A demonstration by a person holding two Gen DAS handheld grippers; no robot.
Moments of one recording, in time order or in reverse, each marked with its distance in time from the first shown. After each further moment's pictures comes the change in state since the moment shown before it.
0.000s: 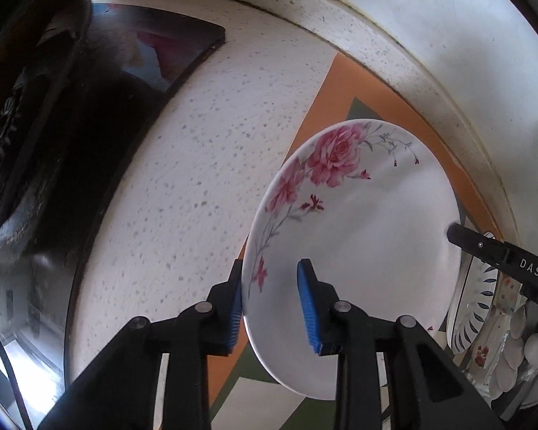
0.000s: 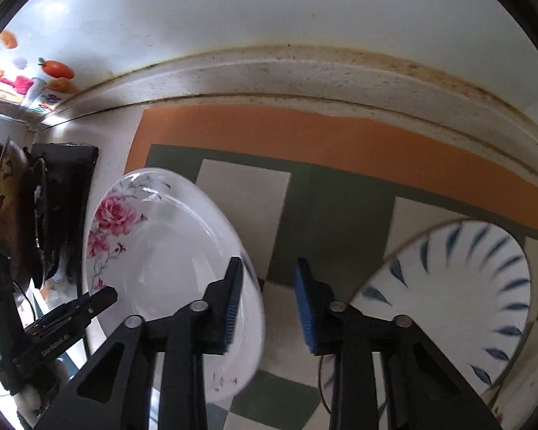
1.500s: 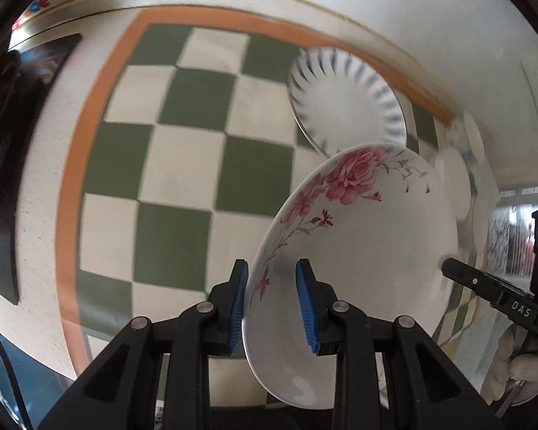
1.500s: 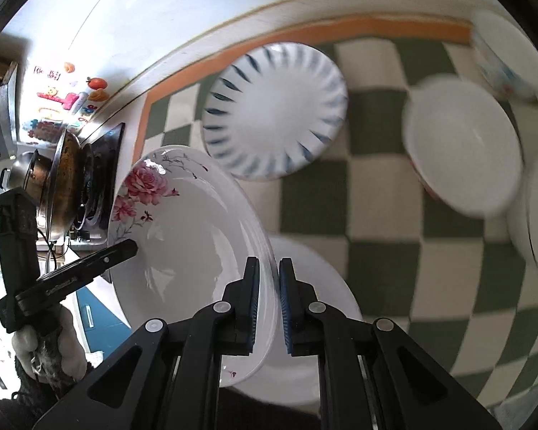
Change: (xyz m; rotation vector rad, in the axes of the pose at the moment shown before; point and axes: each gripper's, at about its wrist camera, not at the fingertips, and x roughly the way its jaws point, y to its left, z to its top) left arm -0.044 -0.152 -0.170 0.327 0.104 -0.033; right arm -0.141 -0.143 -0.265 0.219 -0.081 0.125
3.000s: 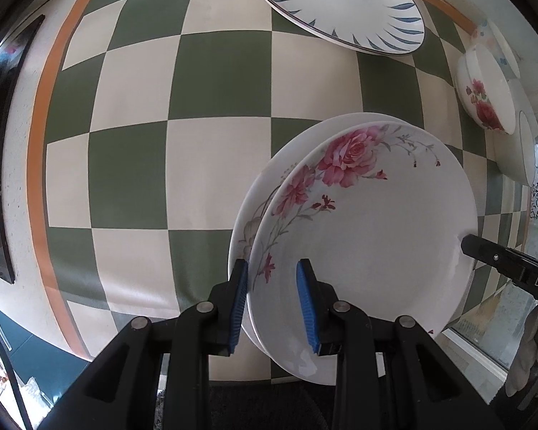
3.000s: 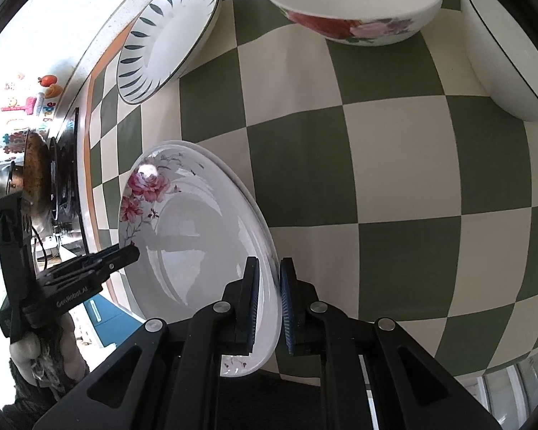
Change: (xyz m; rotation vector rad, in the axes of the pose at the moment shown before) left arm 0.073 -0.062 -0.034 0.077 0.209 0.147; right arm 0.049 -0.074 -0.042 0.143 0.153 -0.006
